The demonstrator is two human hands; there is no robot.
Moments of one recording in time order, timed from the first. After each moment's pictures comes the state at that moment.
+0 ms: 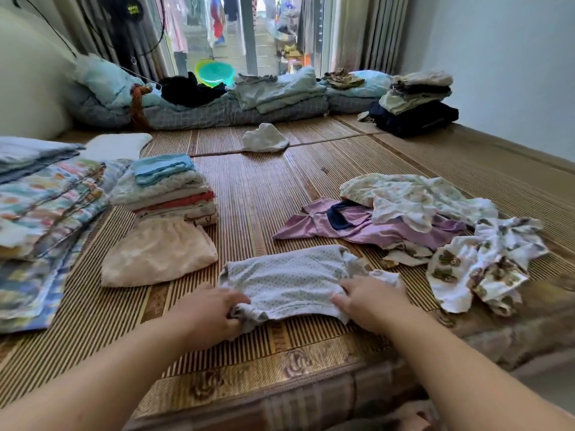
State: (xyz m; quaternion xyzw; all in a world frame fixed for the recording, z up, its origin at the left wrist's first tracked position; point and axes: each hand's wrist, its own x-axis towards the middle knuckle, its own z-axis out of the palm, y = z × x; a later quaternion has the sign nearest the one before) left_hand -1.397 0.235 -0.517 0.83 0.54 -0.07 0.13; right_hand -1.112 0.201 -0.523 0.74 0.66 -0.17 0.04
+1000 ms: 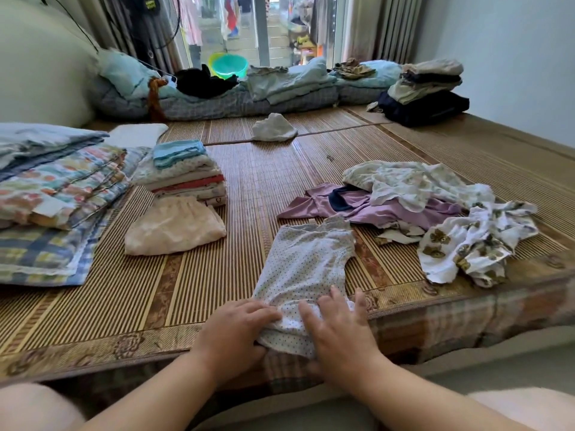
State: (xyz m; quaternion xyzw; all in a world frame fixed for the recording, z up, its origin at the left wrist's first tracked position) left_hand -1.371 0.133 -0.550 0.89 0.45 0.08 0.06; right_hand -1.165 0.100 -0.562 0.62 0.78 0.01 0.08
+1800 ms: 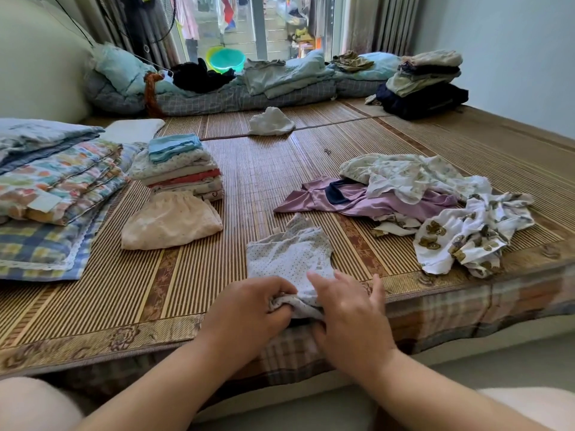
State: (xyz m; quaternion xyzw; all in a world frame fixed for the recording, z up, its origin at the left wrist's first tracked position) left_hand -1.333 0.102 -0.487 0.80 0.52 0.25 0.19; right_hand -1.159 0.078 -0.534 0.60 0.76 0.11 -0.23
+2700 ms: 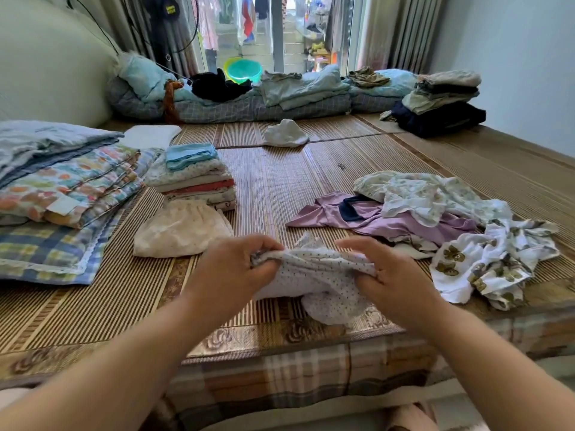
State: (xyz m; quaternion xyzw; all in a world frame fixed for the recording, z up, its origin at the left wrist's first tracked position) left_hand -1.354 0.139 -0.433 0.77 0.51 0.33 0.19; right_hand -1.113 0.125 -0.458 0.52 0.76 -0.17 -0.34
